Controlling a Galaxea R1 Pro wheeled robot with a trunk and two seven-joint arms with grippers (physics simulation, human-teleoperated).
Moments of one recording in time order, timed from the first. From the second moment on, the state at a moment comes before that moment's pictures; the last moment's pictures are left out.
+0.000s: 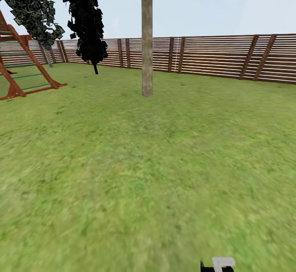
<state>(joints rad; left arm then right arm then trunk) -0.34 0.26 0.07 0.03 0.23 -0.42 -0.06 -0.40 -0.02 0.22 -0.03 -0.10 -0.49 -0.25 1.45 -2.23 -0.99</state>
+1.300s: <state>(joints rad) -0.34 0.26 0.07 0.03 0.23 -0.42 -0.06 -0.40 -0.02 0.22 -0.03 -0.10 -0.49 -0.25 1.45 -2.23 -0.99</state>
